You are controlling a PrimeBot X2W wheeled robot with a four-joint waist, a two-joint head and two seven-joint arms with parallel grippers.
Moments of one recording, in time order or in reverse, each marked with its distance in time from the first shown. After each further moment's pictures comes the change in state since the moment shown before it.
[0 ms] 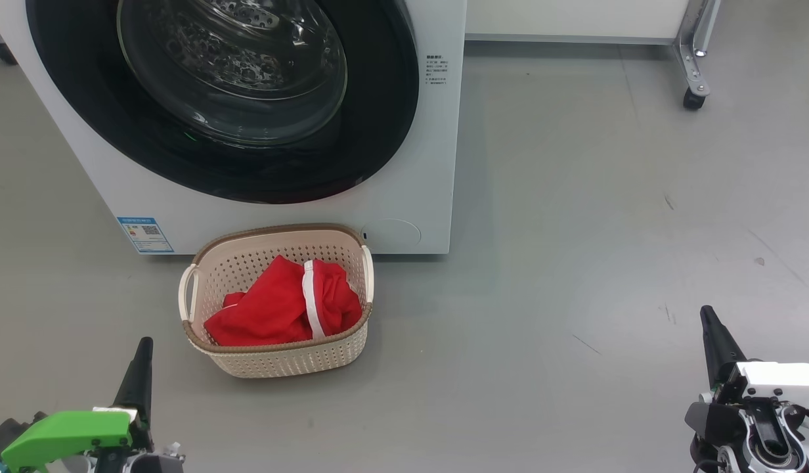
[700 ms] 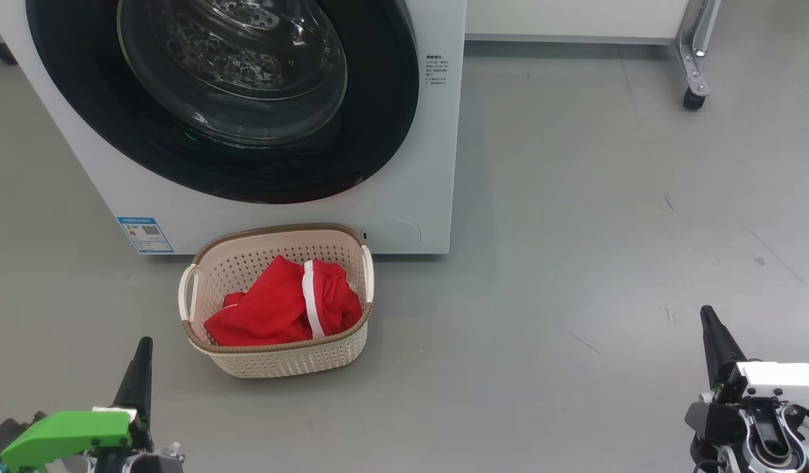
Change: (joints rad) left arm 0.000 0.000 0.001 0.000 0.000 0.000 0.000; right arm 0.000 0.000 0.000 0.000 0.000 0.000 0.000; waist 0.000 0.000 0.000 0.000
